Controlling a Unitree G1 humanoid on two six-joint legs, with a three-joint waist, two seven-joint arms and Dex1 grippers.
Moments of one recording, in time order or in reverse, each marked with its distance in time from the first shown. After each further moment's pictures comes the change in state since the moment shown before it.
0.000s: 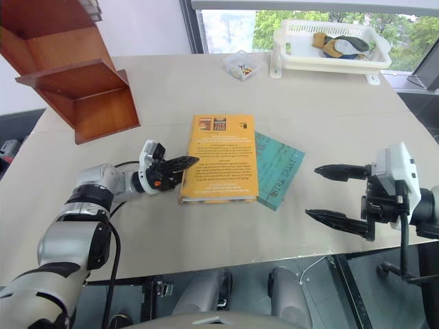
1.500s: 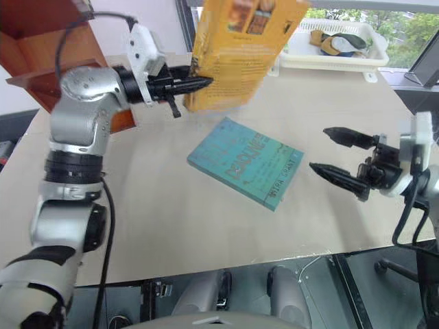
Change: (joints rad) left arm -0.207 0.174 -0.152 -0.767 0.526 -1.041 0.508; right arm -0.292 0.204 0.086 0.300 0.037 -0.132 -0.044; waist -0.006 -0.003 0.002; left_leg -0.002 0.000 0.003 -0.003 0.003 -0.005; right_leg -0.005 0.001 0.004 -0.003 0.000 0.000
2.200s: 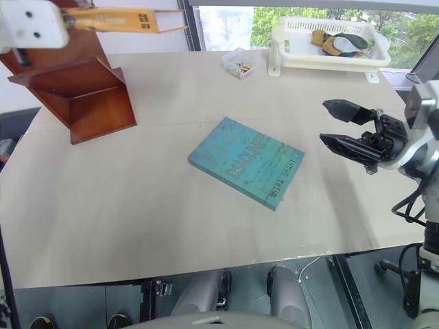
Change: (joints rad) left arm -0.158 0.501 -0.045 0.219 0.436 -0.329 -0.012; right arm -0.223 0.021 0.070 0.236 0.033 0.025 0.201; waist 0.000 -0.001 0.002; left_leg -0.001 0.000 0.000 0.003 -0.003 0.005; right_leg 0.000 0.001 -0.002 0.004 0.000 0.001
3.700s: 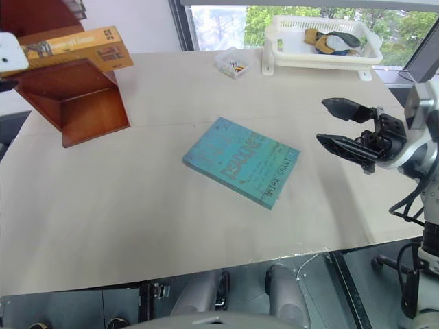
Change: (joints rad) left arm 0.043 0.070 -0.046 0.264 0.193 0.143 0.112; right arm 0.003 0.005 -0.020 -0.044 -0.011 -0.002 -0.030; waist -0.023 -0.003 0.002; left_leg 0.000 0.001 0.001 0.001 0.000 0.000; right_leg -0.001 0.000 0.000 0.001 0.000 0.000
